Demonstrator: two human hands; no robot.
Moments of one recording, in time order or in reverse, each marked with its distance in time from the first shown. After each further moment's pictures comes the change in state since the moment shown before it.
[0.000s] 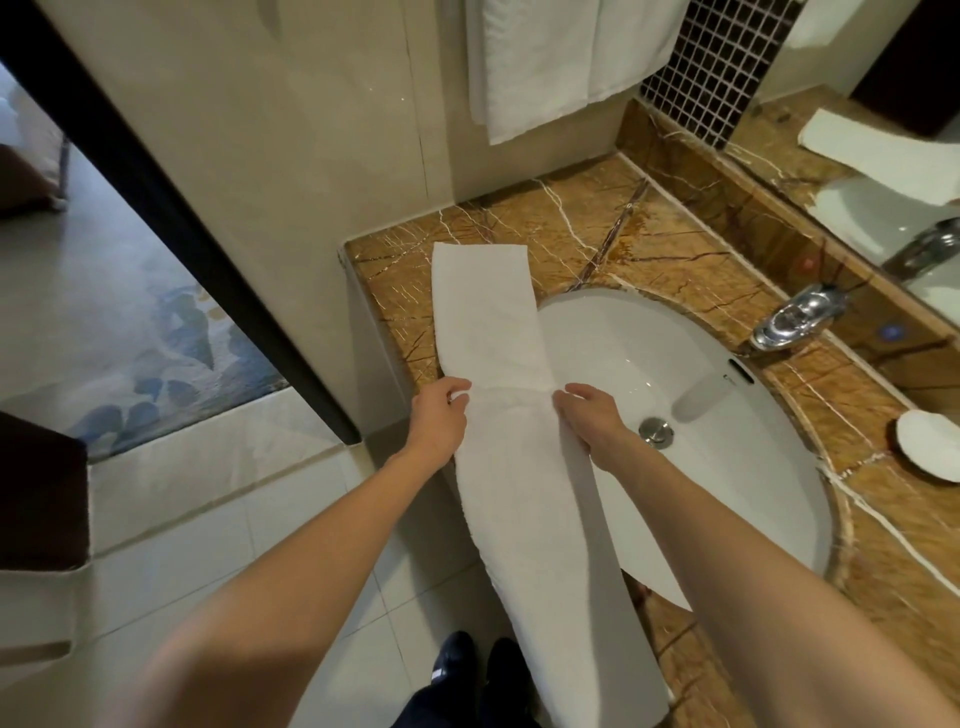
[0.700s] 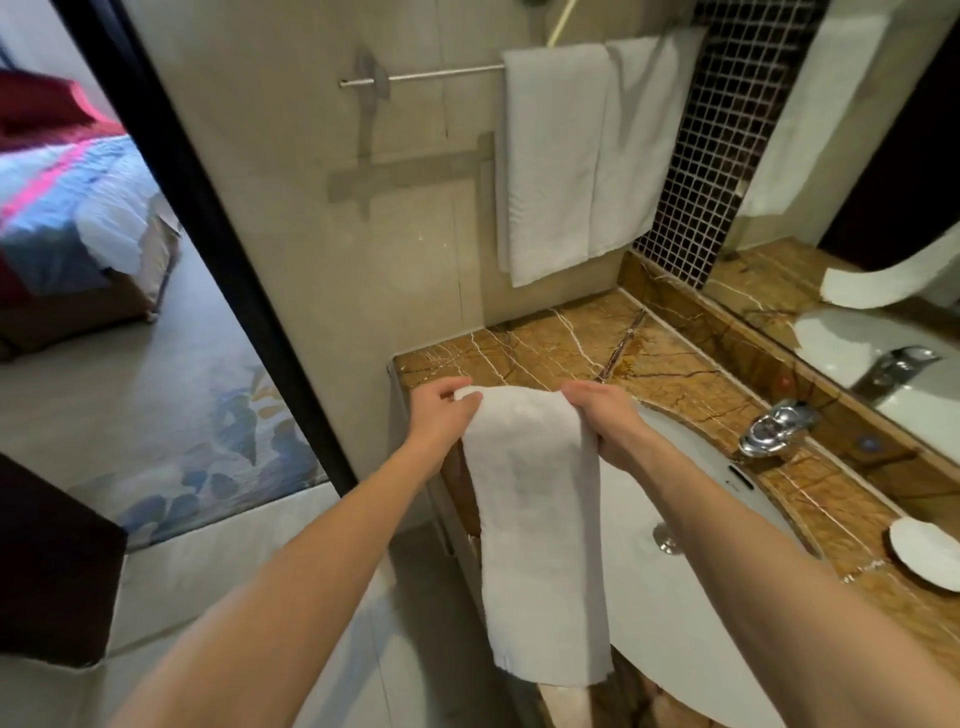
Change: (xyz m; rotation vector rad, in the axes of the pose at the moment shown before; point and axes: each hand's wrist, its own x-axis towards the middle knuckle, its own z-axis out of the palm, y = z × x) left_hand -0.020 0.125 -0.092 -0.319 0.144 0.083; right_hand -0.074 -0.137 -0.017 0.218 -0.166 -0.312
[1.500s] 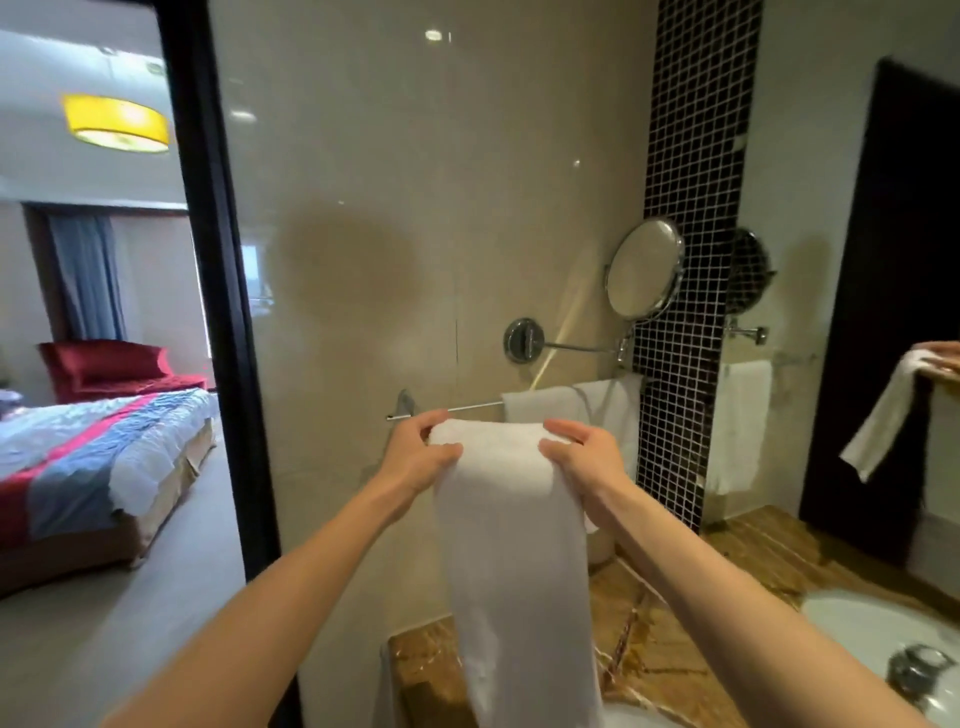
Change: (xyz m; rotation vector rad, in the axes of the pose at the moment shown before) left_hand 0.031 0.267 -0.087 -0.043 0.028 0.521; right_hand -0.071 -0.271 0.049 -0.087 0.016 -0.635
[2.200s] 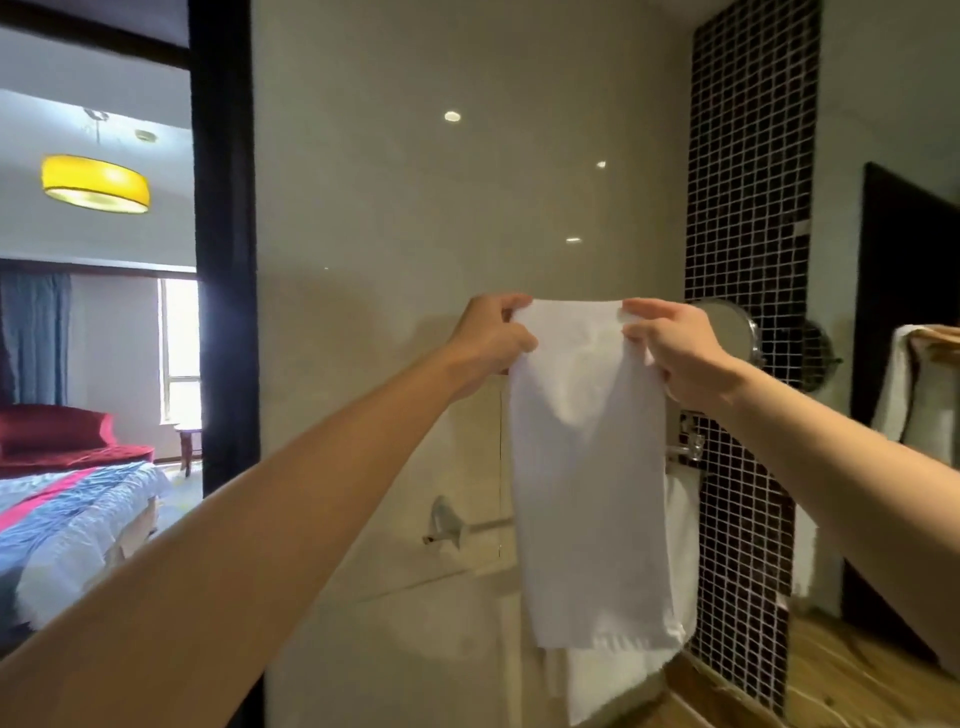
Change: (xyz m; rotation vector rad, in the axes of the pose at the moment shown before) left_hand 0.178 0.154 -0.055 -0.077 -0.225 0.300; right_hand 0.150 -0.180 0.046 -0.082 0.197 -0.363
